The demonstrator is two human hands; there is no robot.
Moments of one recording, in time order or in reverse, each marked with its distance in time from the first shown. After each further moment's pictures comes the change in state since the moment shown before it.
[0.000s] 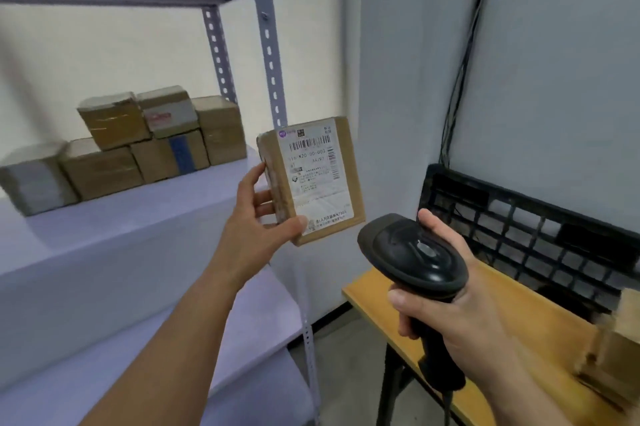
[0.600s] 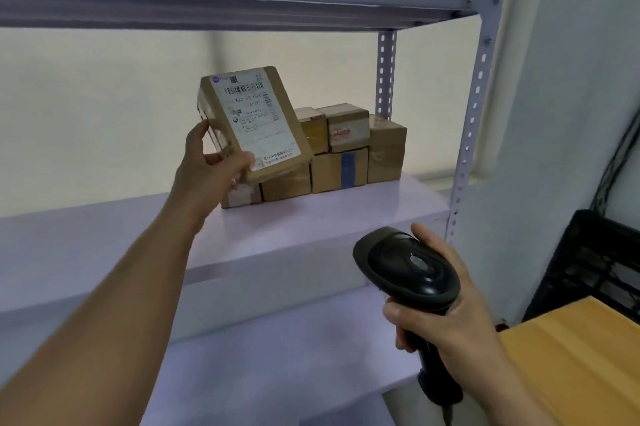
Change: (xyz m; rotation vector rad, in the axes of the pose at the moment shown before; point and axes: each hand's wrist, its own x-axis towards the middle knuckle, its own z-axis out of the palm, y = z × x) left_hand 0.031 -0.034 -0.304 0.032 0.499 -0.143; right_hand 0.052 0.027 0.231 0.068 -0.299 0.021
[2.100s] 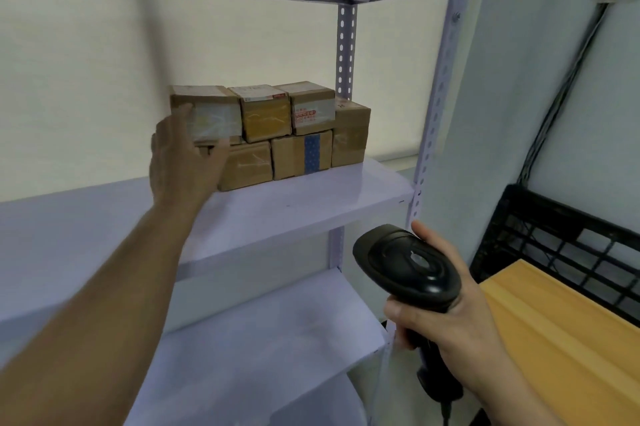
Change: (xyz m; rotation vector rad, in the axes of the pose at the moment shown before) left_hand 0.037 -0.039 0.044 0.447 0.167 0.271; right_hand -0.012 0.012 -0.010 -0.077 0.174 0.026
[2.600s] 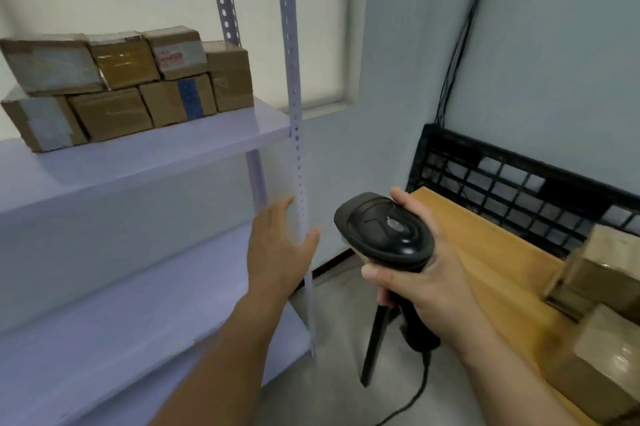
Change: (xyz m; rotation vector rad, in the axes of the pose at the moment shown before) left_hand -0.309 0.148 0.110 -0.189 -0.474 0.081; right_hand -0.118 -0.015 -0.164 -0.071 0.104 0.019
